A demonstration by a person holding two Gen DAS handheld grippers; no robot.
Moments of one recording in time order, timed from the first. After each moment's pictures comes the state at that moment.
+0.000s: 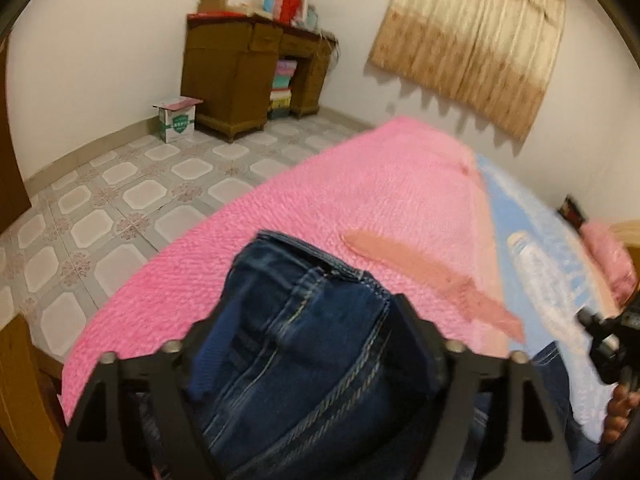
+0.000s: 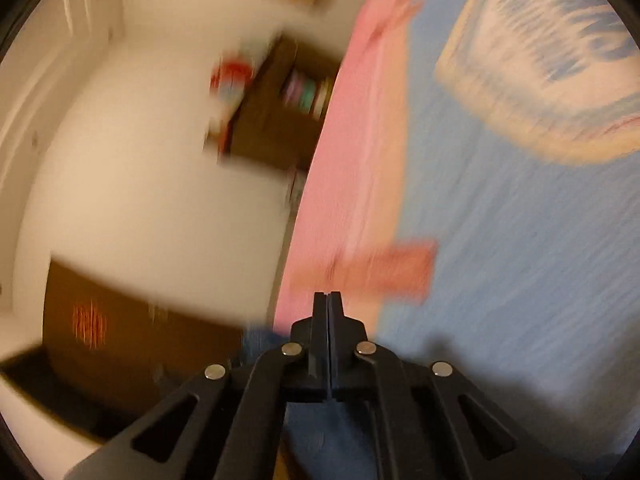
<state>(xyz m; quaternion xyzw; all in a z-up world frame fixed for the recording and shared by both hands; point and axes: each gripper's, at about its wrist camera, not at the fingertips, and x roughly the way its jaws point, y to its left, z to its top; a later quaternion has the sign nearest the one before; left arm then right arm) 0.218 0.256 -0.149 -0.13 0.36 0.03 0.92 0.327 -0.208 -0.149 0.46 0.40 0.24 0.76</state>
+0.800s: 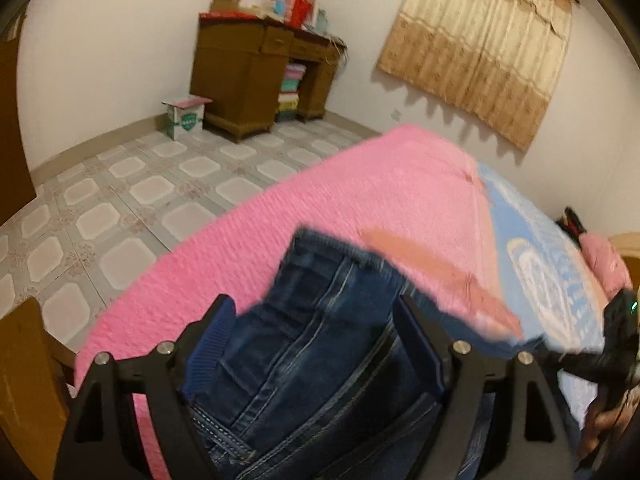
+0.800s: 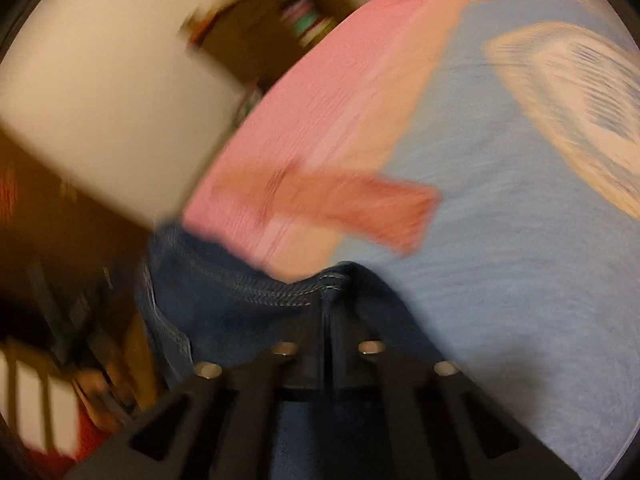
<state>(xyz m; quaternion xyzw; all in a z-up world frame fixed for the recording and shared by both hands) 0.185 0.276 -0.149 -0.16 0.35 0.04 0.92 0.321 -0.145 -0.157 0.23 0.50 0.24 0.80</state>
